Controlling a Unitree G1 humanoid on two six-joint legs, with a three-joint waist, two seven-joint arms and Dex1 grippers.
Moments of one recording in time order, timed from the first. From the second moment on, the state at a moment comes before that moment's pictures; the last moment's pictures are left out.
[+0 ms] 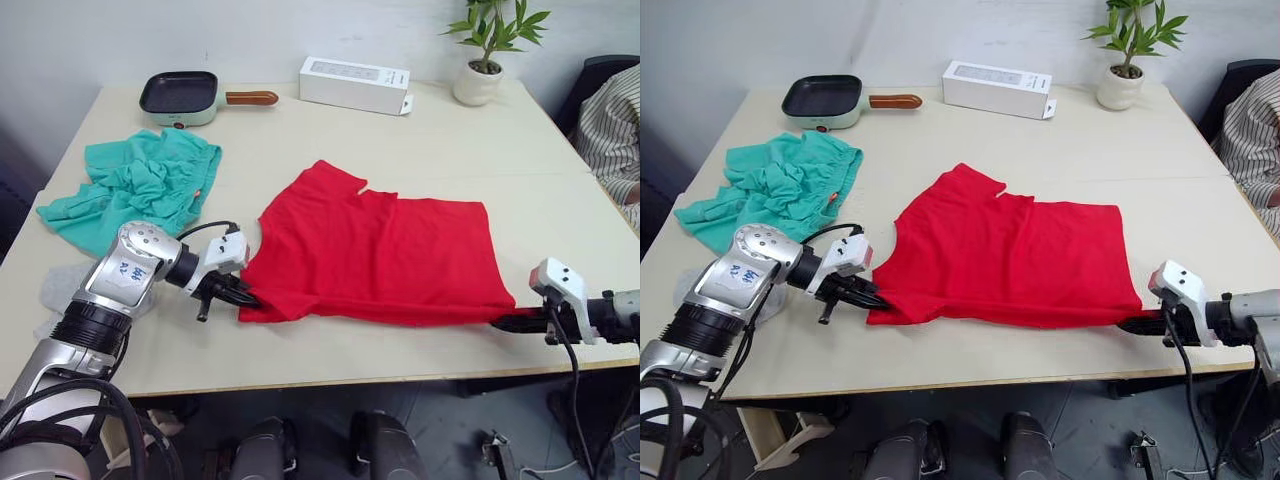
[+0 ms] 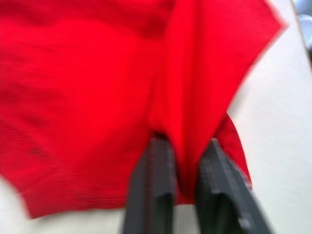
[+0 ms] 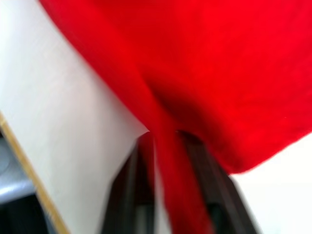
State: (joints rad) left arm -0.69 0.79 -0.25 0.26 -0.16 0.38 -1.36; right arm -0.25 -1.02 -0.10 0.30 0.30 0.39 1.32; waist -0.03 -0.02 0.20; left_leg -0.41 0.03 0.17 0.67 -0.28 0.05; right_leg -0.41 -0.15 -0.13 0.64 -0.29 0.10
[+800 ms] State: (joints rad) left arm -0.28 0.75 0.03 -0.12 -0.34 0.22 -1.21; right arm 0.12 -0.79 -0.31 -0.21 0.47 0.22 1.18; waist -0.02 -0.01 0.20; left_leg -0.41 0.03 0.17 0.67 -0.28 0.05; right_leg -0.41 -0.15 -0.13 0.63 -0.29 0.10
